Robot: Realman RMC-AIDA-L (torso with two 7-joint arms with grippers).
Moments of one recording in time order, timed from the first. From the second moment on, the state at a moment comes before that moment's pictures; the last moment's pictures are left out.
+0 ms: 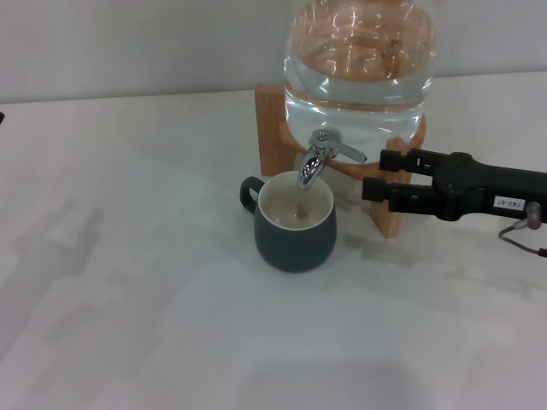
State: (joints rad) left arm -0.42 -2.08 -0.06 0.22 -1.33 -1.82 2.29; right arm 0.30 2.01 -1.13 -0.87 1.73 1.46 -1.50
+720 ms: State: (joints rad) left arm -0.41 -2.08 -0.06 0.22 -1.33 -1.81 2.29; right arm 0.33 2.01 -1.23 -0.87 1.77 1.45 -1.50
